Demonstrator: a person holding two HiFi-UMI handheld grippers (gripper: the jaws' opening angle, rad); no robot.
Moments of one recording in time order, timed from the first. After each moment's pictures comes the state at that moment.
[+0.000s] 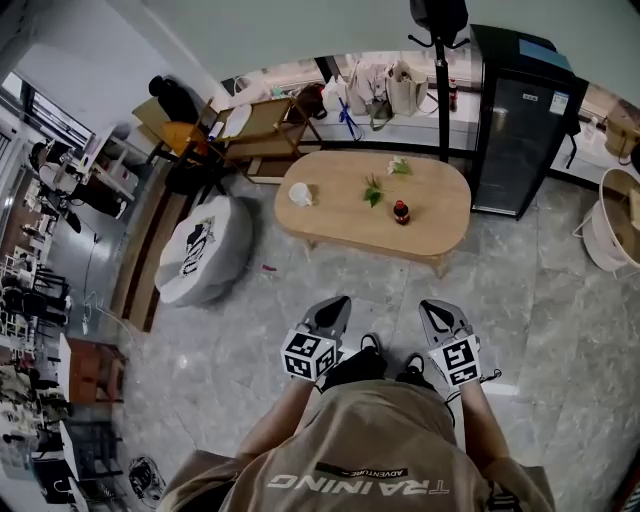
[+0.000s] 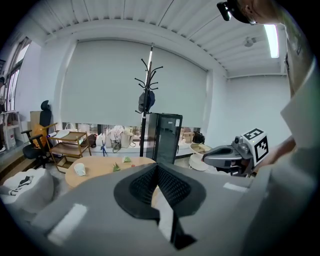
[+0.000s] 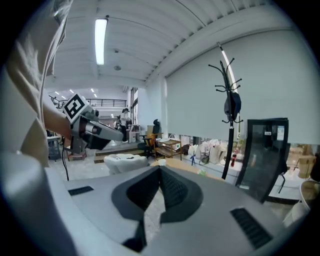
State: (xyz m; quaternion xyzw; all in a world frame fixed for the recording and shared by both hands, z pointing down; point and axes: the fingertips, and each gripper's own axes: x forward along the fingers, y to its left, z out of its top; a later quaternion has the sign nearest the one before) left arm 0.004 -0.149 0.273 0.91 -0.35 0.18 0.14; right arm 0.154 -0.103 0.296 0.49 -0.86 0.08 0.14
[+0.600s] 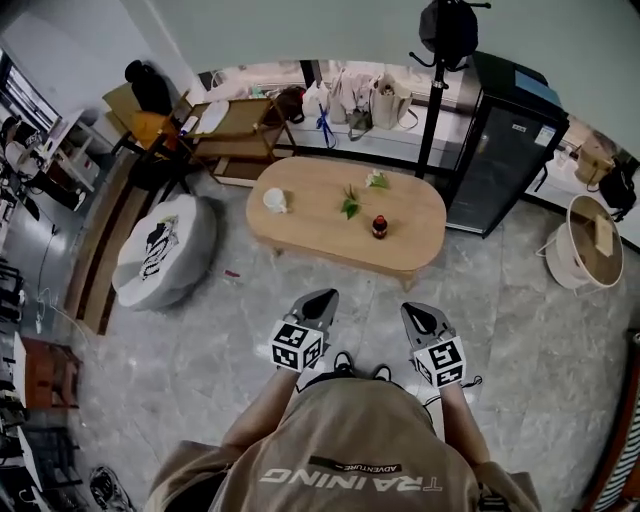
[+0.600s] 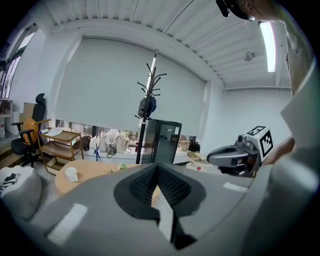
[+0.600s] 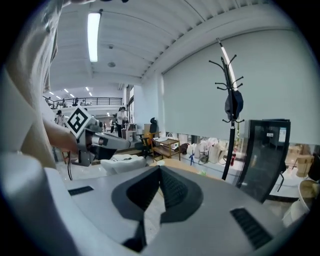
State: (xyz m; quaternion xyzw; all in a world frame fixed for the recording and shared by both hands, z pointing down) left arm -0.012 -0.210 0.280 0.93 -0.32 0.13 0.15; right arm 0.123 -0.146 0.274 0.51 -0.84 0.09 0.15
